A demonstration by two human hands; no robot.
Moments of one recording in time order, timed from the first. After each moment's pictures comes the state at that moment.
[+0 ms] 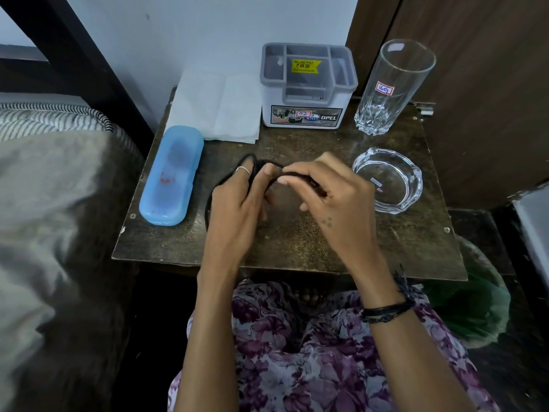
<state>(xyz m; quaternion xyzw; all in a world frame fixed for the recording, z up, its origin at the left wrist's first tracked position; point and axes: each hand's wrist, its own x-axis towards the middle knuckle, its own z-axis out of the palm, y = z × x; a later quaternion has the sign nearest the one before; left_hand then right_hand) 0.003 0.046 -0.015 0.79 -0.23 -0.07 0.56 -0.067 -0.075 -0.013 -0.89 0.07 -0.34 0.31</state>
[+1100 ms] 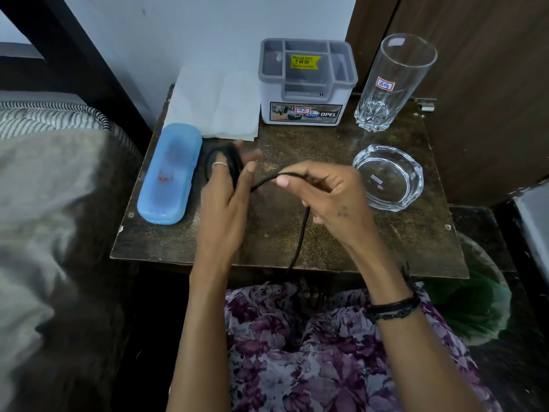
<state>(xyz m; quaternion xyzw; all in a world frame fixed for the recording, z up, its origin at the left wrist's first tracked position) 0.009 0.053 -0.019 0.78 -0.19 -0.08 0.60 -0.067 -0.076 0.001 -0.77 0.09 -0.19 0.60</state>
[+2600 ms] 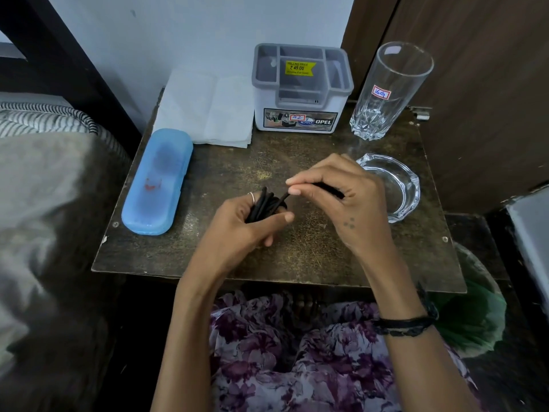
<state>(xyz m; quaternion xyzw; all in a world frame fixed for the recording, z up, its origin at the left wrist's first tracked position) 0.003 0.048 -0.015 0.73 -0.22 -0.31 0.58 -0.067 -0.098 -0.010 -0.85 0.04 -0.29 0.43</state>
